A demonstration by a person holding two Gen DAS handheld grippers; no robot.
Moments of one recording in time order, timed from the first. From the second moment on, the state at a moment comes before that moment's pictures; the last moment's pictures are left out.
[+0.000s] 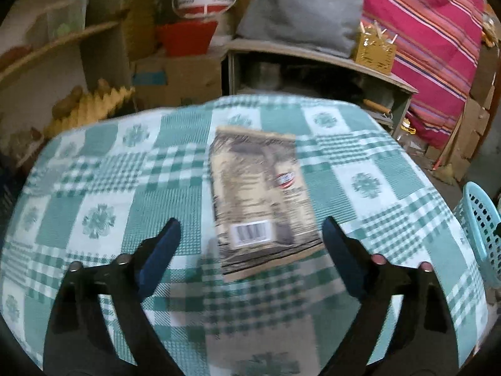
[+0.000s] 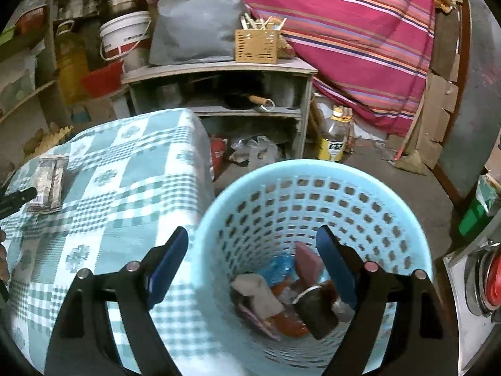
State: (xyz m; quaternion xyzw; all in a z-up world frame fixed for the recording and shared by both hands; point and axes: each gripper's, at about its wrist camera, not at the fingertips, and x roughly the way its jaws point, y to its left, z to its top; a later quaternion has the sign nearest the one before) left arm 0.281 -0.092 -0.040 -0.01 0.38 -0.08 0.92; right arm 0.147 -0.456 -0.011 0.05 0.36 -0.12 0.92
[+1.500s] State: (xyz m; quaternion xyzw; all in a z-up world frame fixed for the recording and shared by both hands) left arm 0.250 0.094 -0.011 -0.04 0.35 -0.06 0.93; right arm 0.265 -0.178 -0.017 -0.04 0.38 0.01 0.92
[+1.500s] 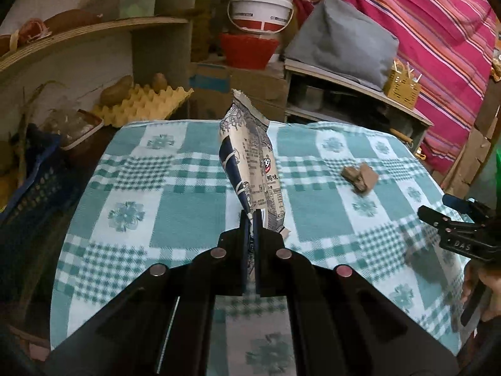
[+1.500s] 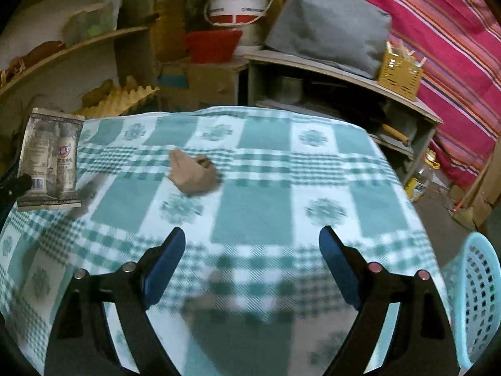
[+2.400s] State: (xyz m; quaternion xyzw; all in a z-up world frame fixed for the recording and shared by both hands) left arm 0.295 0.088 -0.021 -0.03 0.36 -0.04 0.93; right arm 0.343 -0.140 -0.048 -0.04 0.41 0.06 0.91
